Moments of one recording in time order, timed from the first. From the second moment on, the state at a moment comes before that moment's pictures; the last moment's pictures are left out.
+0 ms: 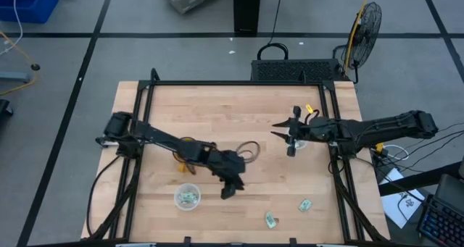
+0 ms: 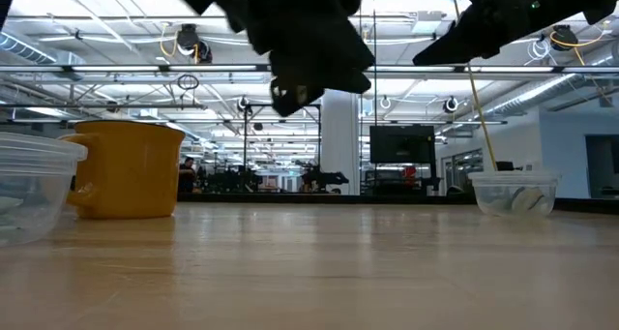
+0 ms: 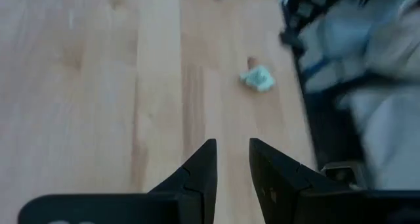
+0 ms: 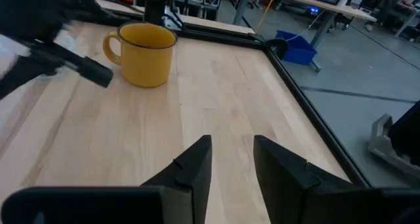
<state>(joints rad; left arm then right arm) -0.22 1.87 1.26 -0.11 0.29 -0.43 0.05 0.85 0.50 0.01 0.29 -0.14</state>
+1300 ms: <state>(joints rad) -0.42 2.32 1.62 0.15 -0.03 -0.40 0.05 0.85 0.50 0.01 0.29 -0.14</state>
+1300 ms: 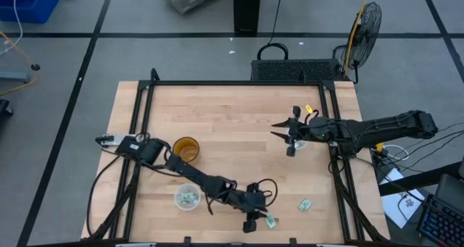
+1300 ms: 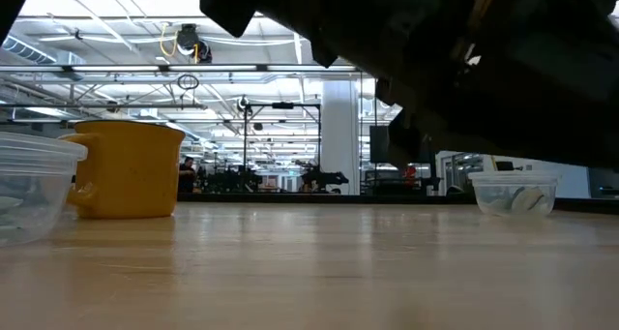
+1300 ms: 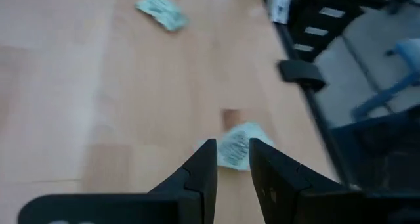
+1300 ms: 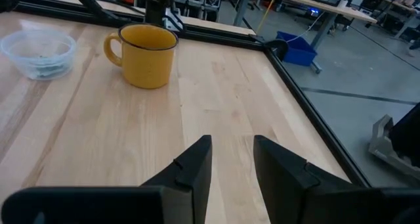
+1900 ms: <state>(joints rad) -0.45 2.35 1.61 0.18 -0.07 -0.10 0.05 0.85 0.50 0.01 0.29 -0.14</state>
